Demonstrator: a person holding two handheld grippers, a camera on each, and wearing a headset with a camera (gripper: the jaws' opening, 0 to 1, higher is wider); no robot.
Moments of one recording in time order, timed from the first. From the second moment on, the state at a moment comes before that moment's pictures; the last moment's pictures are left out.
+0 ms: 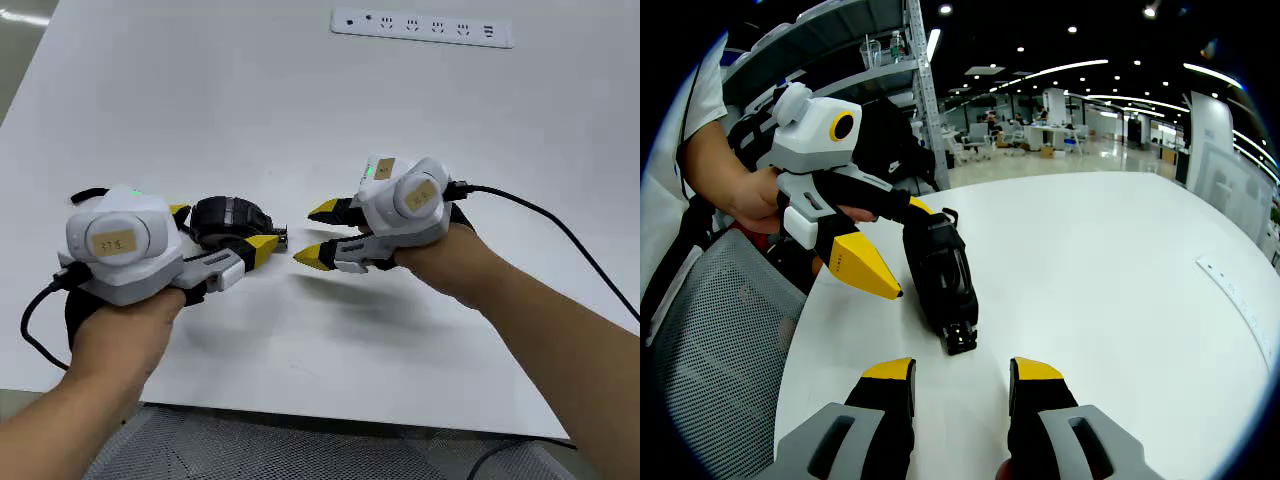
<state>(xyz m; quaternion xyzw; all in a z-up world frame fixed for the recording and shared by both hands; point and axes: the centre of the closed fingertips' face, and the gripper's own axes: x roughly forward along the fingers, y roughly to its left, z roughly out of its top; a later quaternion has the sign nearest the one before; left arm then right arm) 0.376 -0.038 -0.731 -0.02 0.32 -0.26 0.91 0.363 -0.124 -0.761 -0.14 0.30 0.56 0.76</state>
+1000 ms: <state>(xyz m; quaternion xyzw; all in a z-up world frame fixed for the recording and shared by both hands) 0.330 -0.020 -0.720 0.05 0.32 -0.35 0.88 0.323 -0.218 -0.740 -0.11 0.32 0.47 0.82</state>
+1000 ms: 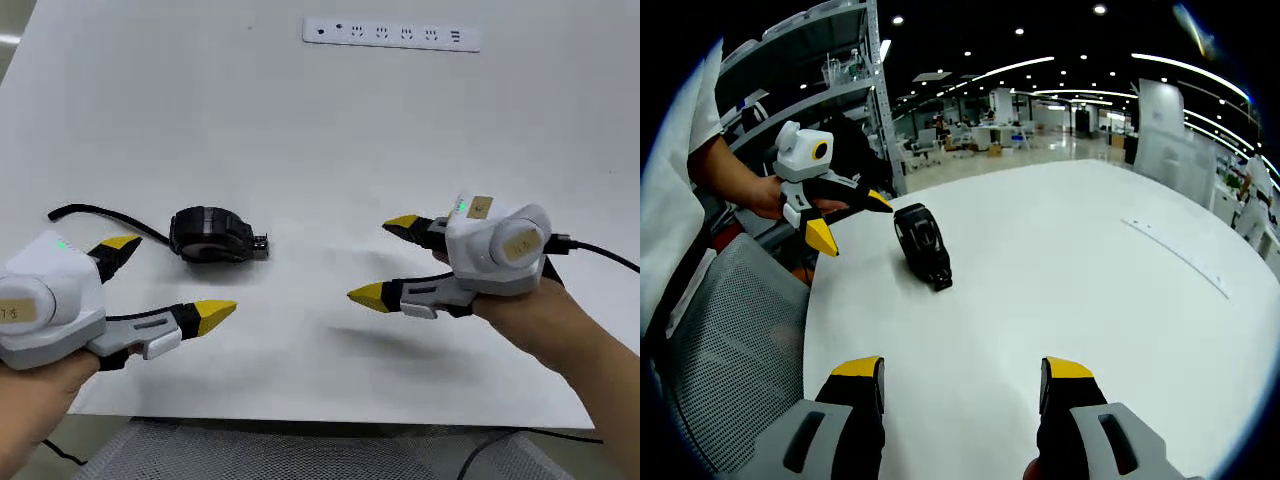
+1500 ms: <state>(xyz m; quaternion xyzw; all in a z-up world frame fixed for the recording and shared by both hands) 0.311 0.000 -0.719 0.08 0.33 -0.38 0.86 0.314 -0.258 -0.727 -0.10 0.32 0.42 0.84</state>
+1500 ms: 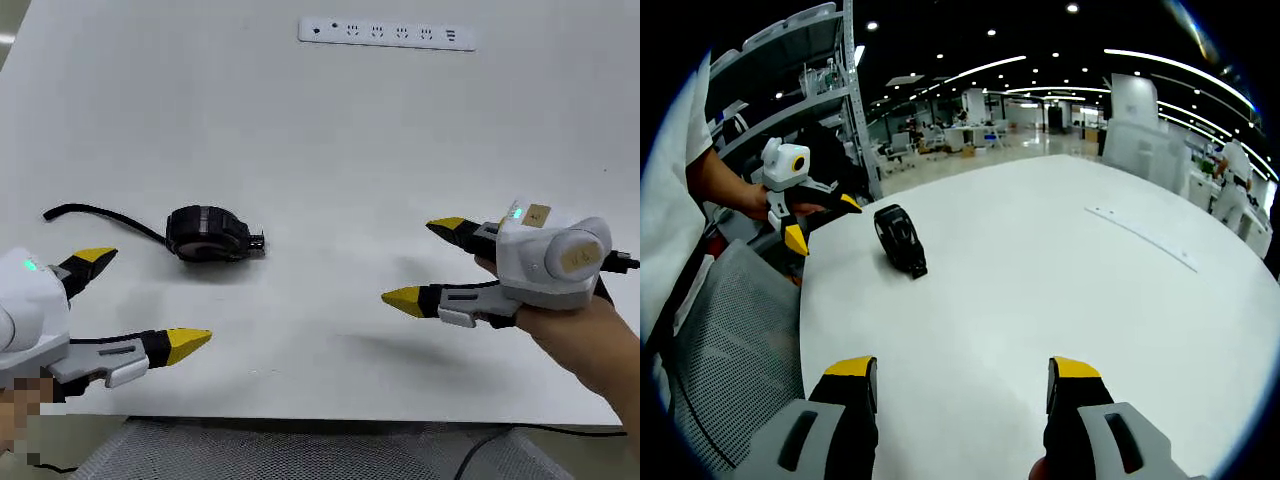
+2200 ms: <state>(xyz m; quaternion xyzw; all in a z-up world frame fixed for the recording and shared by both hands) 0.303 0.016 -0.712 0.10 0.33 -0.39 0.85 0.286 -0.294 -0.722 -0.11 0.34 0.40 0.84</state>
